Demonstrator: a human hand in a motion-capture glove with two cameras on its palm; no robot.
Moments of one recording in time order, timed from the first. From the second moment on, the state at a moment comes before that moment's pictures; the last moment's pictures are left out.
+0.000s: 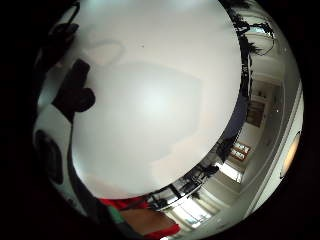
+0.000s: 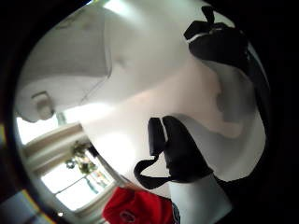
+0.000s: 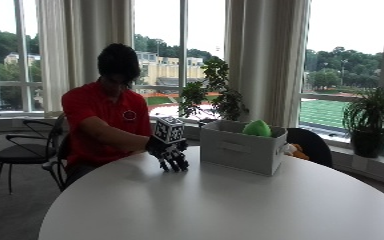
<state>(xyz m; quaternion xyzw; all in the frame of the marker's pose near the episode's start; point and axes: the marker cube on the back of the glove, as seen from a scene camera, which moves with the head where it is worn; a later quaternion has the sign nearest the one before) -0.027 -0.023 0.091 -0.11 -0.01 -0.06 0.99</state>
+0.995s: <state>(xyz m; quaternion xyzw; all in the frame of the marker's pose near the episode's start) -0.031 -0.020 0.092 -0.11 -0.01 -0.05 0.99</state>
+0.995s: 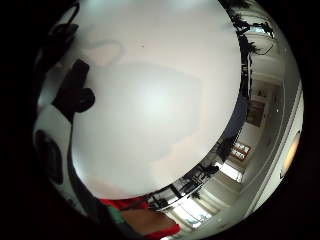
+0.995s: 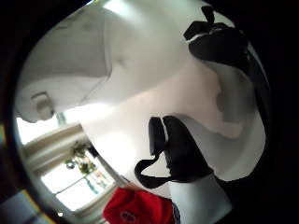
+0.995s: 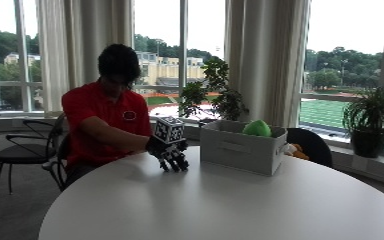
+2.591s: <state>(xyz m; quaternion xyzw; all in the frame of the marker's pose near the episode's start) -0.030 -0.020 0.093 -0.11 -0.01 -0.05 0.99</state>
